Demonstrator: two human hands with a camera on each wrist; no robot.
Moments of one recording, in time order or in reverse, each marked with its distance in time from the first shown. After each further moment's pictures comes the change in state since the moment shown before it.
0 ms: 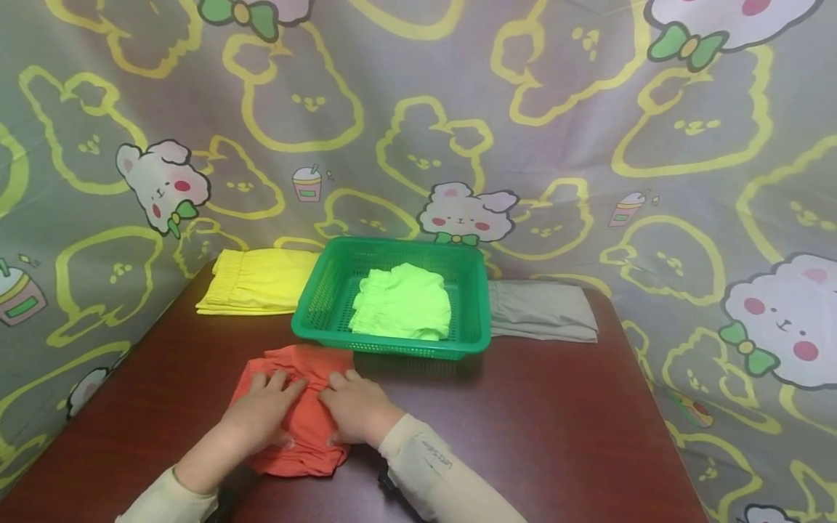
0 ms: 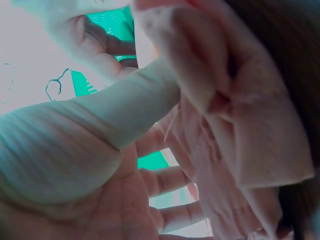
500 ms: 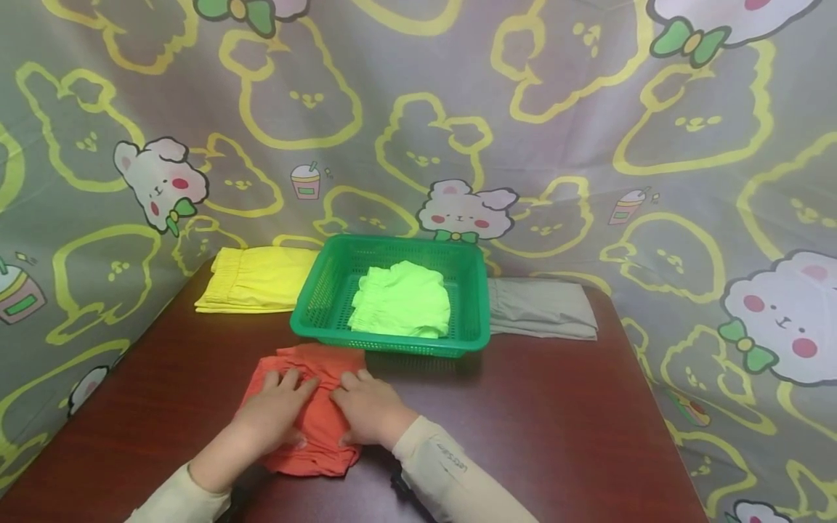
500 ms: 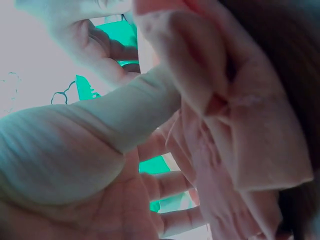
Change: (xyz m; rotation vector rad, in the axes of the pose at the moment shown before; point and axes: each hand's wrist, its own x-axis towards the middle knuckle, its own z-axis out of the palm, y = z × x) left_hand 0.003 0.021 -0.001 0.014 0.019 0.009; right_hand -0.017 0.011 0.003 0.025 -0.007 0.014
